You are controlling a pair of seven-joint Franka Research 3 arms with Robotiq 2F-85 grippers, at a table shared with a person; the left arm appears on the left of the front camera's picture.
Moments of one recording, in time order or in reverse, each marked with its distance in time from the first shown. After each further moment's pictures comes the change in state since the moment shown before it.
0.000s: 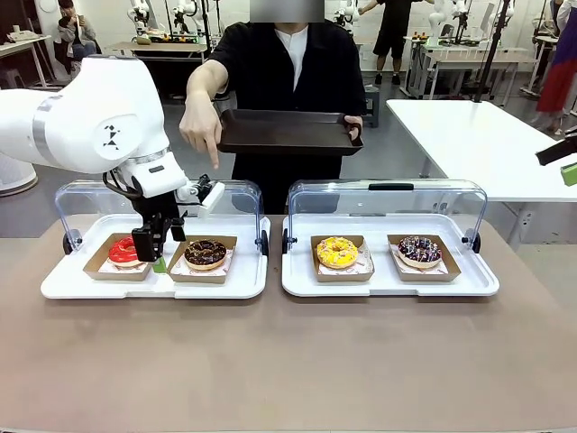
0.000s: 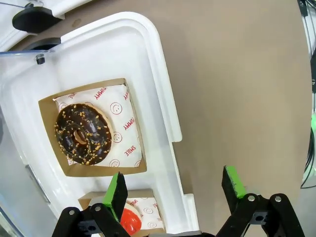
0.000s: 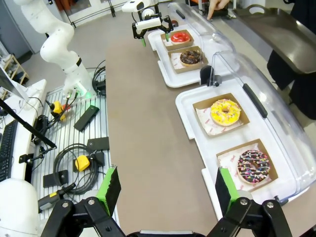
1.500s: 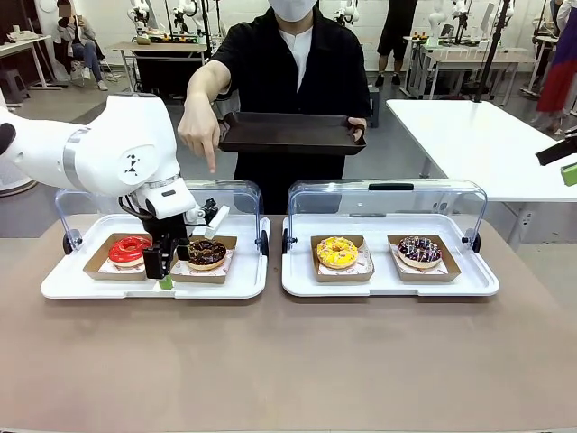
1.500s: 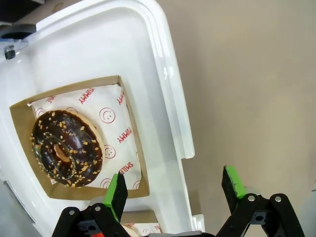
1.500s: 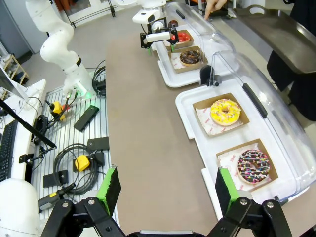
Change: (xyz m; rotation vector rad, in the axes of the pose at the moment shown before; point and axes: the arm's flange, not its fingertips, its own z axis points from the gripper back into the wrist) left arm -0.009 0.023 -0.058 -0.062 0.009 0.017; right arm 0.000 0.000 0.000 0.000 0.000 -0.001
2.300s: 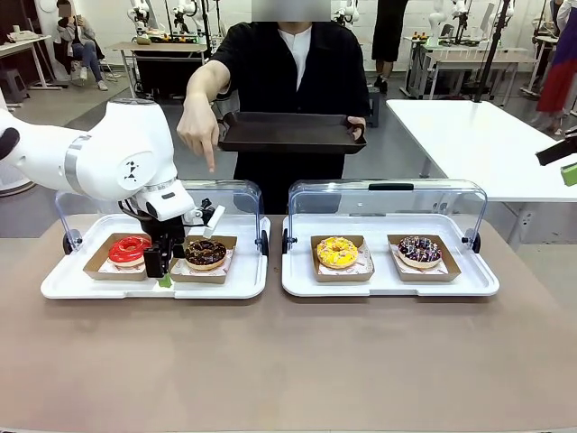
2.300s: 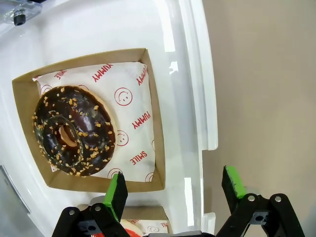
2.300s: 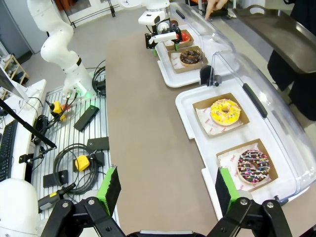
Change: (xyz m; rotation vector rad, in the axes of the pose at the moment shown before) left arm -0.012 0.014 -0.011 0.028 0.017 0.069; right arm 0.000 0.000 0.000 0.000 0.000 0.000
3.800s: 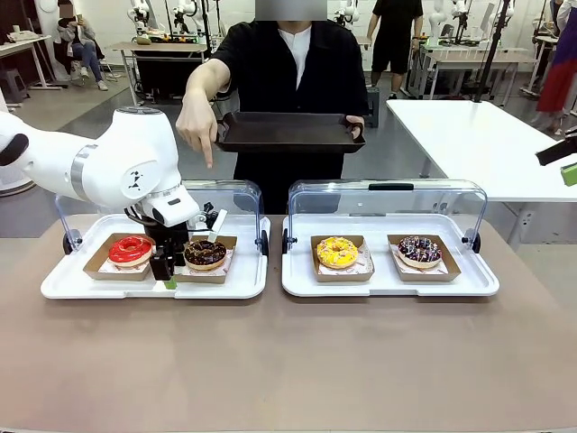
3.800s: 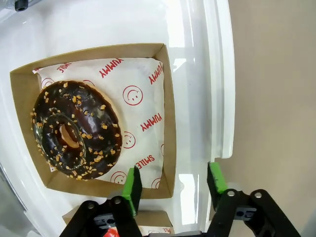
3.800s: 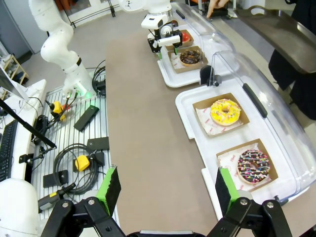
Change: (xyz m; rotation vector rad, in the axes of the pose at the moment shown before) left arm 0.002 0.005 -0.013 0.018 0.021 0.044; right arm 0.000 0.000 0.000 0.000 0.000 0.000
